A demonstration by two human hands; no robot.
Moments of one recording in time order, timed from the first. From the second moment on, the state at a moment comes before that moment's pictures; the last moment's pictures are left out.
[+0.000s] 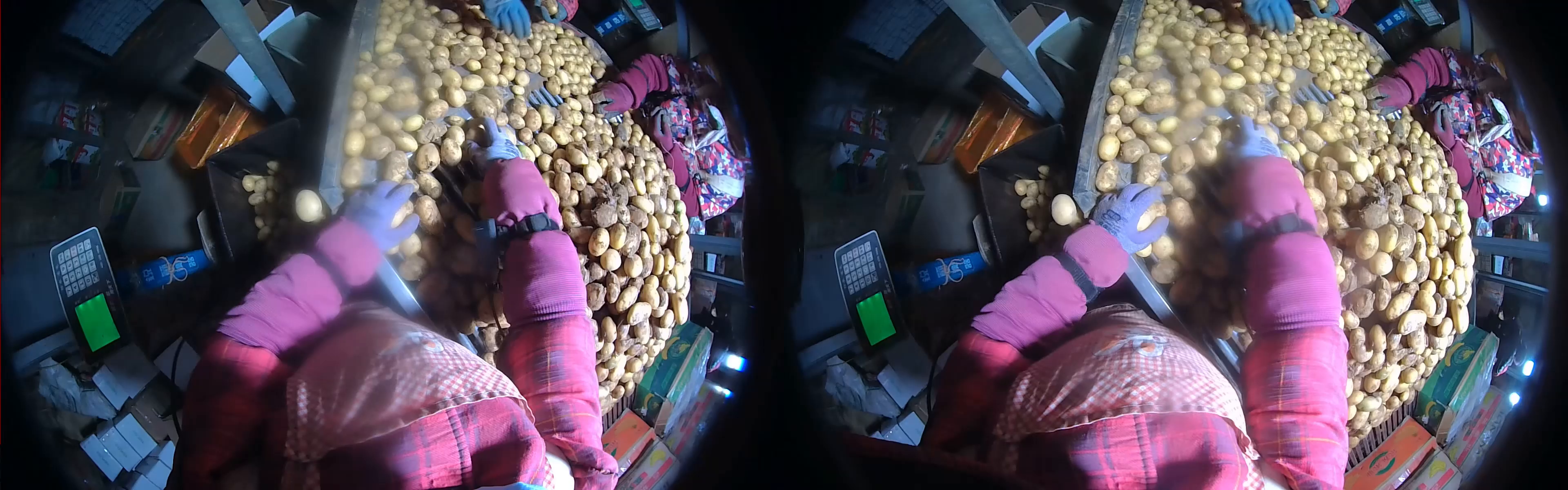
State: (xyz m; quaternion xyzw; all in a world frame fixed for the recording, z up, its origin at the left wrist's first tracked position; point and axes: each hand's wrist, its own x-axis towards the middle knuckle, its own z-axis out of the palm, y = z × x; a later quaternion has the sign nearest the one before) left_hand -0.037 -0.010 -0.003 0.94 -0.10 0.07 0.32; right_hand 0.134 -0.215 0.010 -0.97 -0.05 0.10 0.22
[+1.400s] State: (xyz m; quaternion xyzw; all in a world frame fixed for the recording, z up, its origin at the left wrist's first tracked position) left_hand -0.096 -0.008 0.018 0.86 -0.40 -0.03 0.32; right_hand -0.097 -0.238 0.046 -0.97 -0.23 0.01 -0.07
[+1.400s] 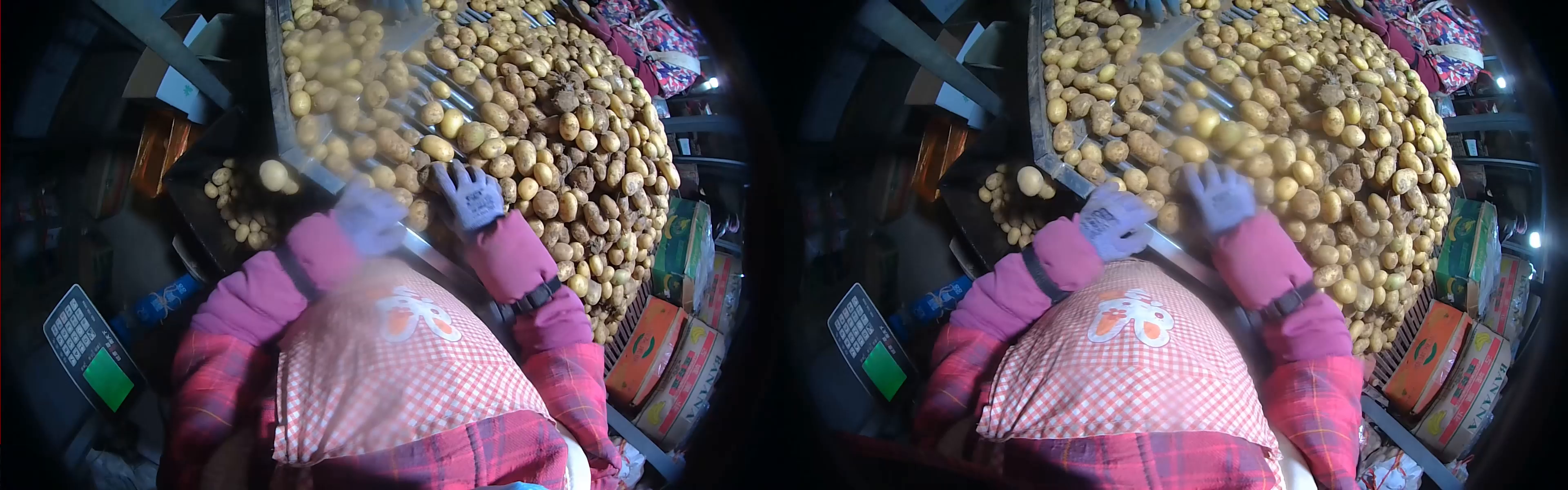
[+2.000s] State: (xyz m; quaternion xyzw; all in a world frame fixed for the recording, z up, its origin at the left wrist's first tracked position) left_hand 0.006 0.014 -0.016 0.93 -0.24 0.10 0.27; right_hand 0.041 -0.225 0.018 -0.92 -0.14 -0.05 0.36
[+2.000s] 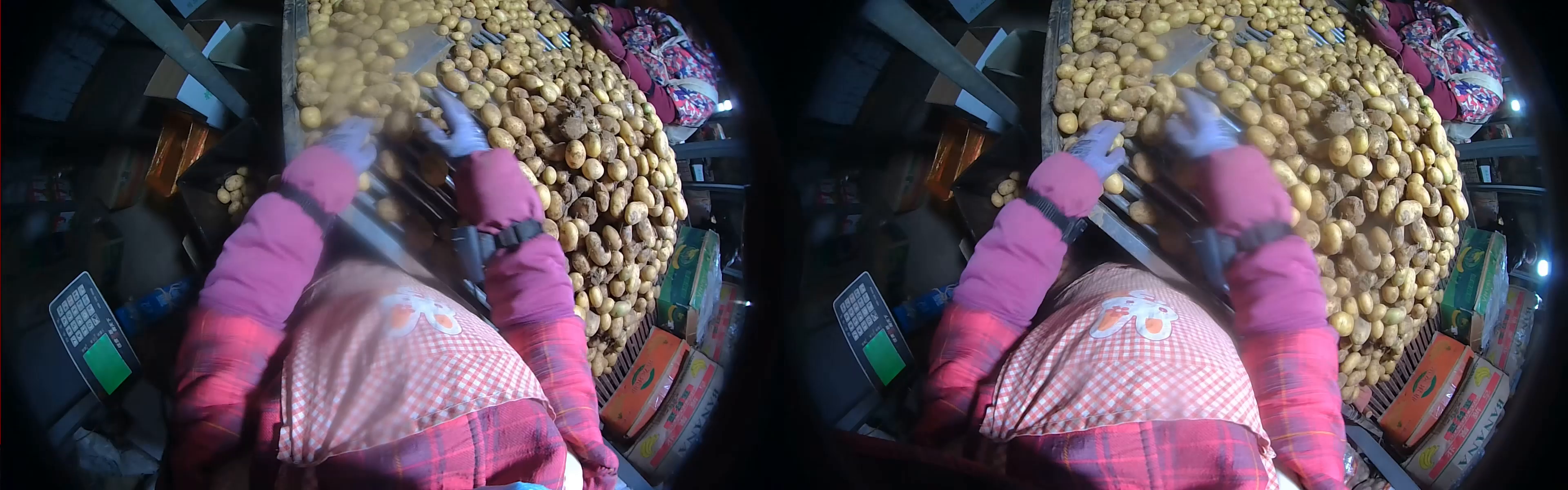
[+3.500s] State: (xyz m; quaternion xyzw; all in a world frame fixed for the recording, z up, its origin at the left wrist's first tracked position) left_hand -0.065 -0.025 0.071 0.40 0.10 -0.32 0.85; right_hand -0.019 -0.194 0.047 -0.27 0.03 0.29 0.92
